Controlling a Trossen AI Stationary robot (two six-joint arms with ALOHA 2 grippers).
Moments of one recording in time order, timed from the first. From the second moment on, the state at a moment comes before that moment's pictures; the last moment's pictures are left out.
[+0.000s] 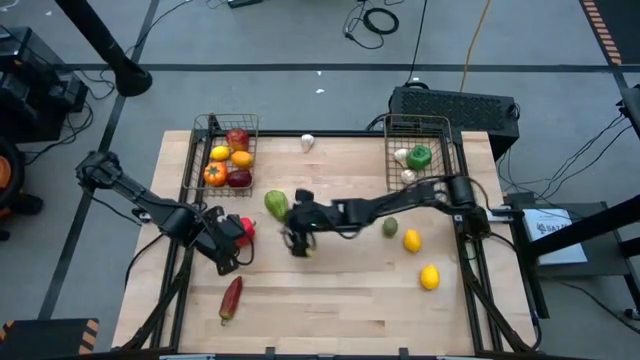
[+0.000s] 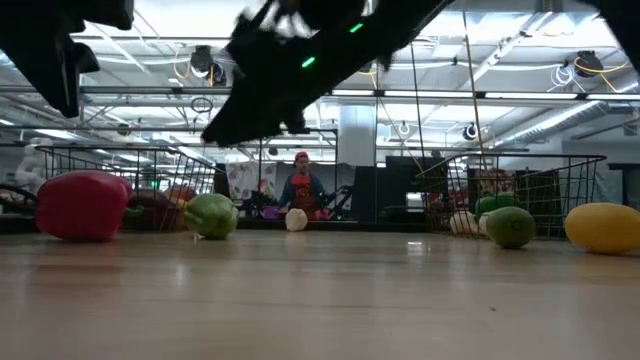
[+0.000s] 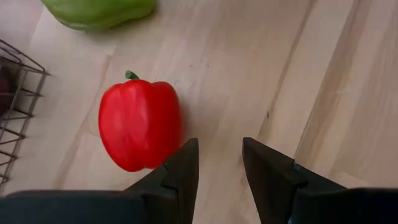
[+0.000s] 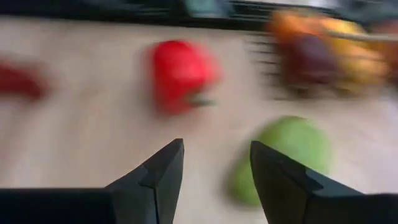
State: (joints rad) left arm -0.53 1.12 0.89 -1.07 -0.23 -0.88; right arm 0.06 2.10 1.50 0.04 0.19 0.03
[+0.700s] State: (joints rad) left arm -0.59 1.12 0.89 -1.07 -0.29 -0.89; right arm 0.04 2.27 1.76 -0.32 0.44 0.34
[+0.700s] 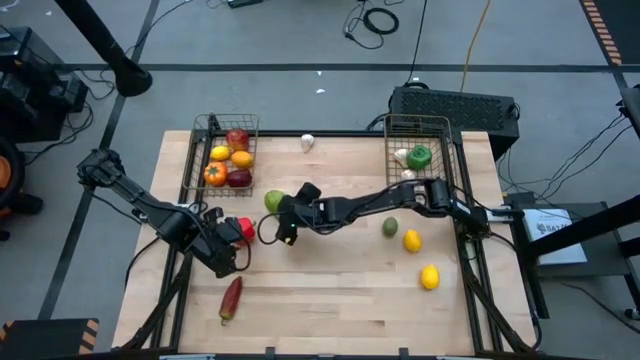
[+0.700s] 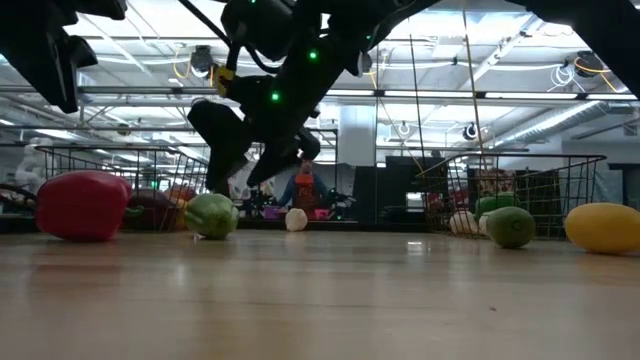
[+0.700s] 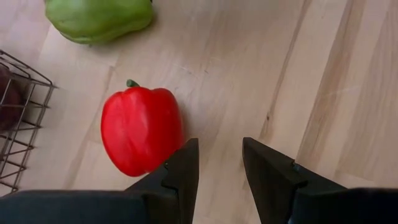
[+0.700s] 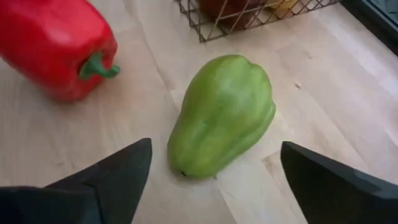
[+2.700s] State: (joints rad) left arm -0.58 1.12 0.89 -1.07 -0.29 -0.91; right arm -0.06 2.43 1.76 -0.09 0.29 0.31
